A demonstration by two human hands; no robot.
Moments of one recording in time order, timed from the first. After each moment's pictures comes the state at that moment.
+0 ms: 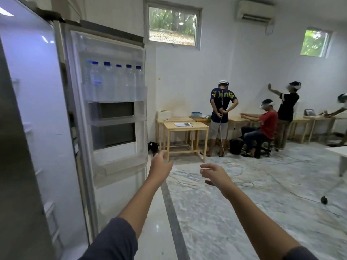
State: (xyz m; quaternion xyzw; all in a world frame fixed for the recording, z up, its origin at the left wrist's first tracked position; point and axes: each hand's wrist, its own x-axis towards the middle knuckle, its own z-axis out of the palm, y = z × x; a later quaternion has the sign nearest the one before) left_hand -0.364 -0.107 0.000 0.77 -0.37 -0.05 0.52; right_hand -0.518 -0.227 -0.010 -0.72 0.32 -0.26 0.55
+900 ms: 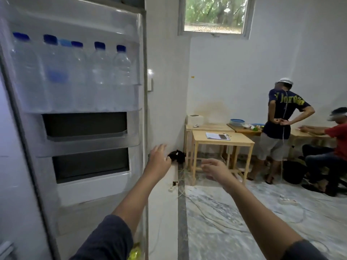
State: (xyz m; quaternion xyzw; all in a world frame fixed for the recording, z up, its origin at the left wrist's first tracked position) left_hand -0.014 -0.484 0.018 0.85 -0.32 0.11 0.41; right_hand -0.134 -0.649 0.015 -0.79 0.21 -0.18 0.55
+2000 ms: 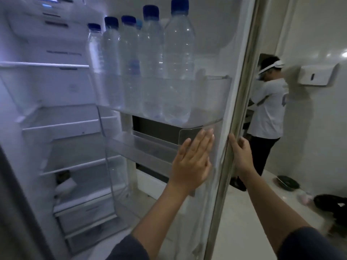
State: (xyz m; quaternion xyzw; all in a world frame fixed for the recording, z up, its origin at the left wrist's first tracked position) left_hand 0.211 -0.531 0.013 0.80 0.00 0.56 -0.22; right_hand 0.322 -0.668 0.027 -0.67 -0.13 -0.03 0.73
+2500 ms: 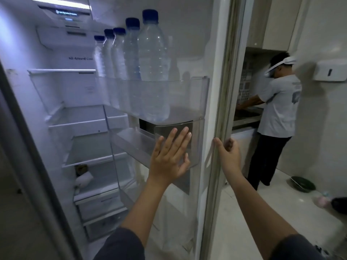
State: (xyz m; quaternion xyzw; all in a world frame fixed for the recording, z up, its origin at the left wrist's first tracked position) left_hand 0.163 -0.500 0.011 0.79 0.04 0.57 -0.22; right_hand 0.267 -0.660 0.017 -0.69 -0.15 -0.07 0.71
